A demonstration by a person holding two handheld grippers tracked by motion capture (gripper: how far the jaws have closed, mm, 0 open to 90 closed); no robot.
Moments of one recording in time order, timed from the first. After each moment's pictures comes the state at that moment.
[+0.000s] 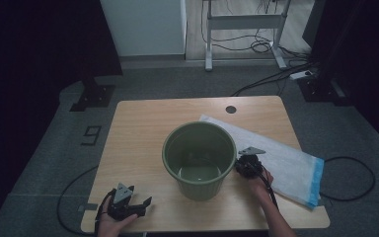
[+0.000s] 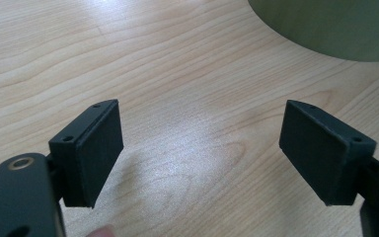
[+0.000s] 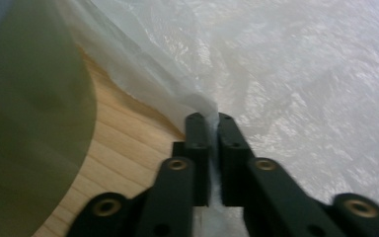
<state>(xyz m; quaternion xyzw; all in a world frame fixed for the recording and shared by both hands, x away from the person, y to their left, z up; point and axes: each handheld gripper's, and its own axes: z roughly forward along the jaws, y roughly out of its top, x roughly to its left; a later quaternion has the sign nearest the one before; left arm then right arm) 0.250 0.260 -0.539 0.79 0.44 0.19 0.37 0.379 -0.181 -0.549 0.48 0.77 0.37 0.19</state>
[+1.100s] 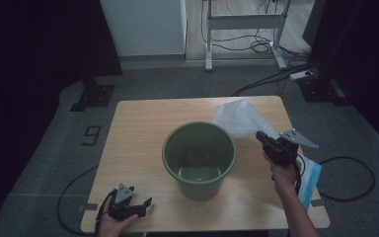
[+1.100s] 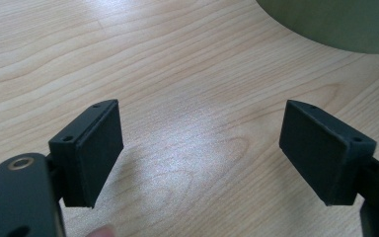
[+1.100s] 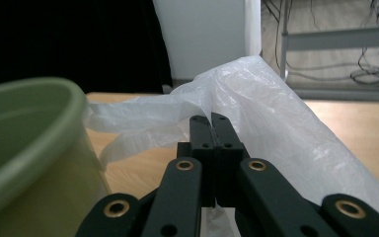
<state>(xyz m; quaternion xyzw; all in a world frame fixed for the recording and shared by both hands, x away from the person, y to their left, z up) 0.250 0.258 -0.541 0.80 0.44 0.19 0.36 0.342 -0.239 -0.424 0.48 0.62 0.55 0.28</state>
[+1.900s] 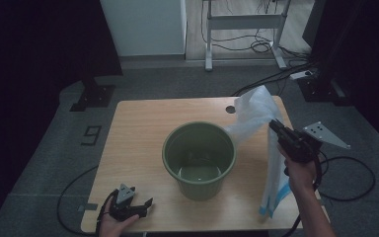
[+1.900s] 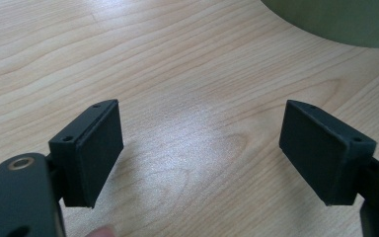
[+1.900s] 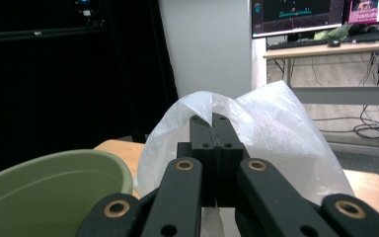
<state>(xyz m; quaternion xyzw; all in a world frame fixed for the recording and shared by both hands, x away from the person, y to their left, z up) 0.251 0.256 -0.543 0.80 0.45 0.18 0.36 0.310 -0.256 -0.358 0.43 0.59 0.61 0.31</state>
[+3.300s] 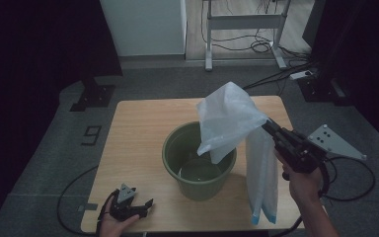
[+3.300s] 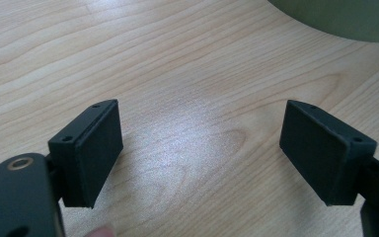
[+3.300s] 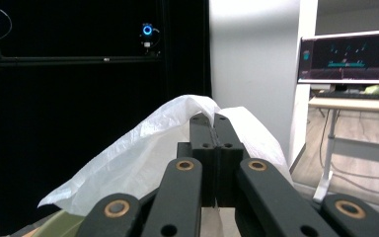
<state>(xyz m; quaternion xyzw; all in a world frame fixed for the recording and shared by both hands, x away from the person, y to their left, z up) 0.252 0.255 -0.545 0.80 0.45 0.17 0.35 0.260 -0.225 -0.303 0.33 0.60 0.66 0.31</state>
